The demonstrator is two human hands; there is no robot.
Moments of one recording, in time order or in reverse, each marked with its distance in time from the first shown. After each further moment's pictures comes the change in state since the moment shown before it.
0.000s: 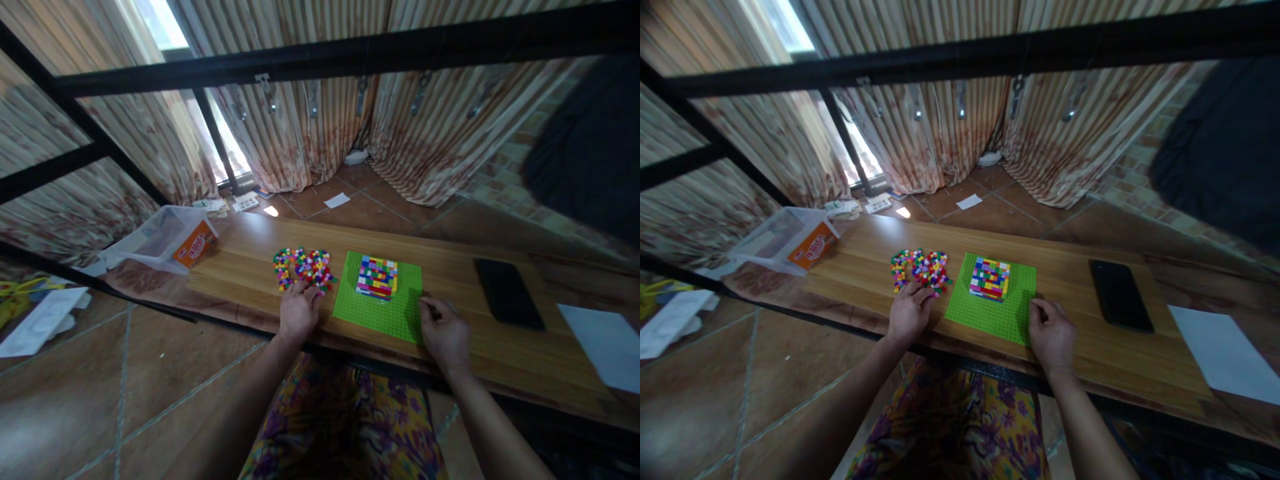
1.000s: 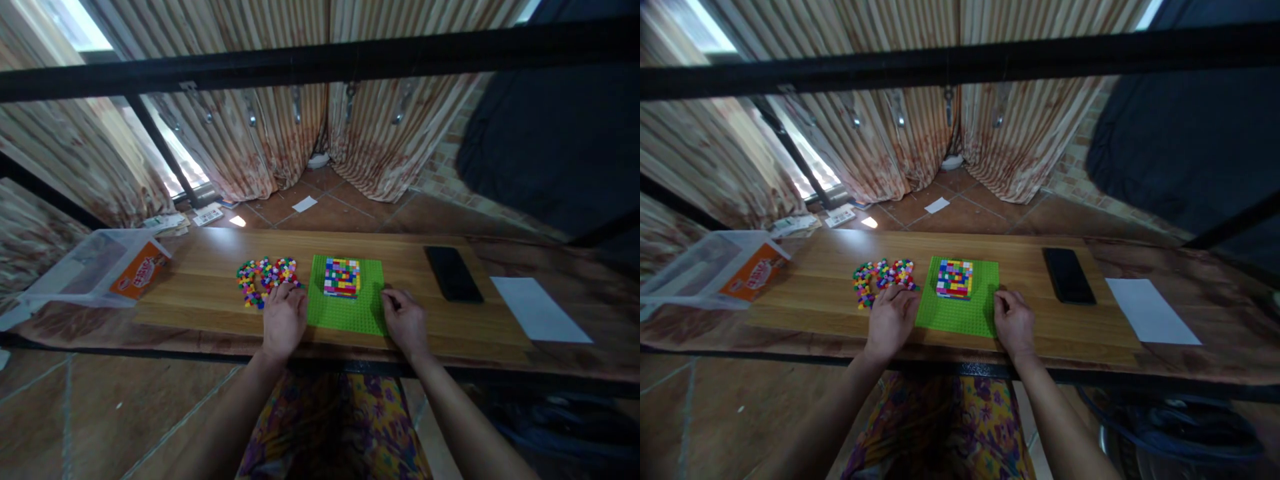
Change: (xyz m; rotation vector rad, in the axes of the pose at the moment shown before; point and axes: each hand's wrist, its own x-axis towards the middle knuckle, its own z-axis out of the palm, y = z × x) left_hand 0.020 0.043 -0.012 -0.051 0.030 0.090; right_hand 0.004 -0.014 -0.001 0.049 0.002 0.054
